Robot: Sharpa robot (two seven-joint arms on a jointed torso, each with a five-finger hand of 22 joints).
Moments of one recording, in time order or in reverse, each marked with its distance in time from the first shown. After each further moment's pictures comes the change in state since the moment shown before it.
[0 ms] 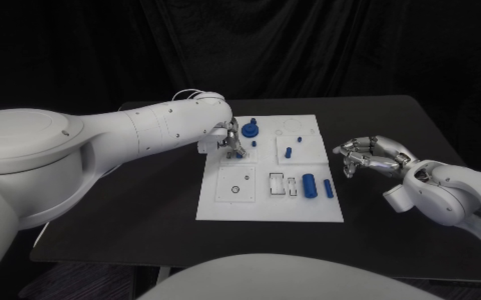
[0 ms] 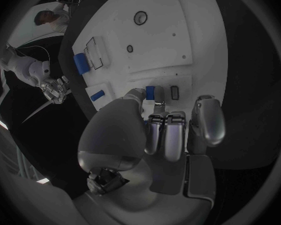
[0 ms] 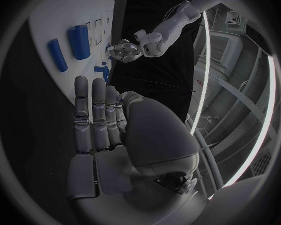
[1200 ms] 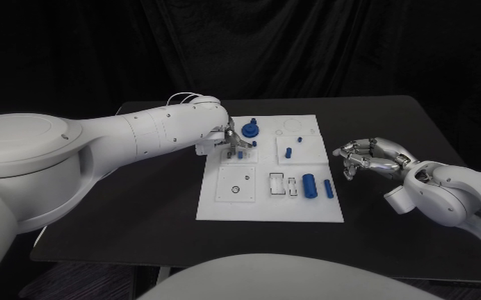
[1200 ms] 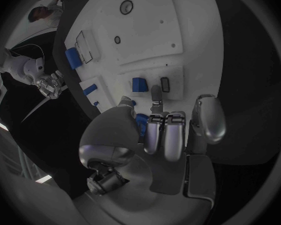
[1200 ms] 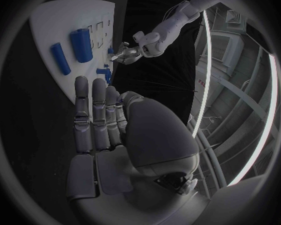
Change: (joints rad) left arm -0.022 -0.017 0.003 -0.006 -0.042 -0.091 0.016; left_hand -0.330 0.085 -0.278 0.003 -0.548 -0.016 0.035 -0.035 -0.021 -0.002 0.033 0.000 0.000 0.001 0.030 0.000 0.000 0.000 -0.014 0.022 -0.019 0.000; right arm 0.000 -0.002 0.000 0.001 0.000 0.018 -0.023; right_hand 0.000 0.000 0.006 0.011 -0.013 -0.007 0.000 0.000 -0.002 -0.004 0.004 0.000 -0.001 0.000 0.000 0.000 -0.004 0.000 0.000 0.000 0.000 0.000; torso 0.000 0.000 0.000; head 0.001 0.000
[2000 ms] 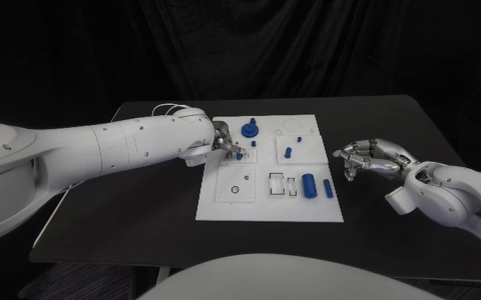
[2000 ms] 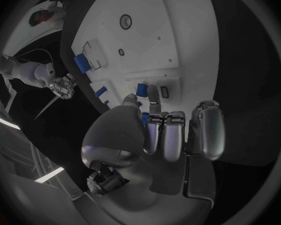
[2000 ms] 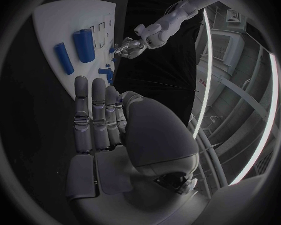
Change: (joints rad) left arm -0.012 -0.183 -0.007 0.264 -0.047 -0.180 0.062; left_hand 0.147 0.038 -0.073 0.000 0.386 0.104 -0.072 0.132 0.049 0.003 -0.054 0.000 0.000 -0.001 -0.044 0.000 0.000 0.000 0.065 -0.040 0.125 0.000; right arm -0.004 -0.004 0.000 -0.006 0.000 0.011 -0.007; right_hand 0.000 0.000 0.000 0.000 -0.004 0.000 0.000 0.000 0.000 0.000 0.000 0.000 0.000 0.000 0.000 0.000 0.000 0.000 0.000 0.000 0.000 0.000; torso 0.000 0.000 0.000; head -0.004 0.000
